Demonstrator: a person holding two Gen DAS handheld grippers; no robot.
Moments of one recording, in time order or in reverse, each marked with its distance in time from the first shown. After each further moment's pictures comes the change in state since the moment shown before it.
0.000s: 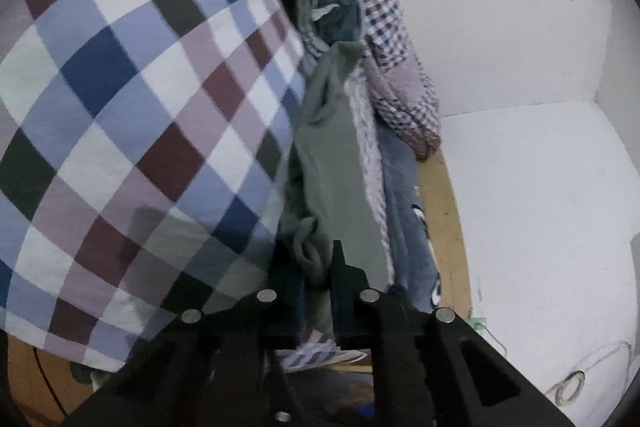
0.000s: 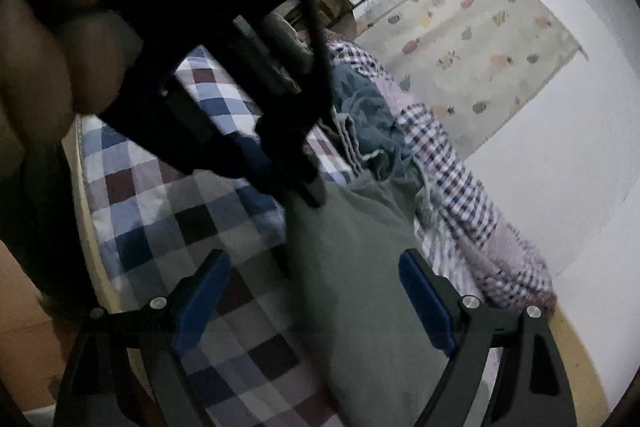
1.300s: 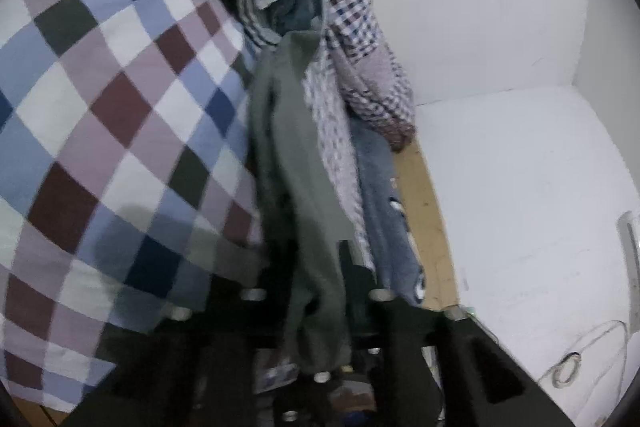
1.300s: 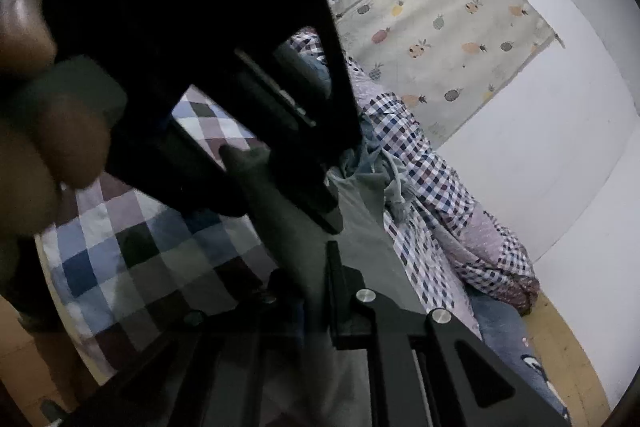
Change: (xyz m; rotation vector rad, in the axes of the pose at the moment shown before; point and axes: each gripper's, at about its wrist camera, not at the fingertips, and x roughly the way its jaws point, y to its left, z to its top) left arm 0.027 -0.019 0.013 0.051 0.018 -0.063; right arm 0.015 -0.012 0.010 0.047 0.033 -0.103
